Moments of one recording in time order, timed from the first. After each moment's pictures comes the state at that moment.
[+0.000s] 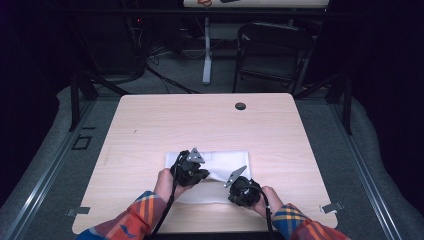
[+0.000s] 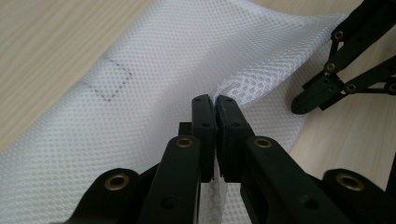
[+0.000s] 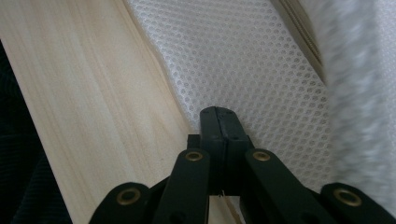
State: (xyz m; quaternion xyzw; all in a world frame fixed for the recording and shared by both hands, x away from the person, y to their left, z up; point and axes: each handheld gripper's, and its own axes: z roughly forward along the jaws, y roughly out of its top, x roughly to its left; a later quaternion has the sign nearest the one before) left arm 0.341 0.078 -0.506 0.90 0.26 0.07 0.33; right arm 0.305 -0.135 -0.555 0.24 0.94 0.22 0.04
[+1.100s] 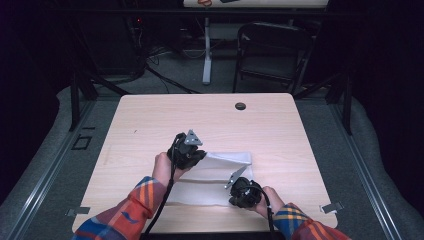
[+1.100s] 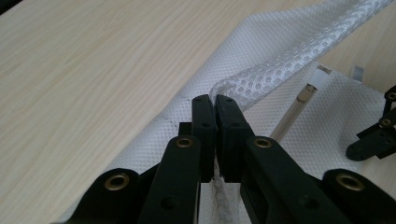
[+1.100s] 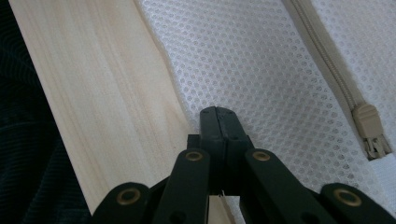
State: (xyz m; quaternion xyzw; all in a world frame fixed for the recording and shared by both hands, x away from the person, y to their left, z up) left arm 0.368 0.081 -0.470 0.89 0.28 0.14 0.34; right arm 0.304 -0.137 -0.555 0.24 0.95 0.21 0.01
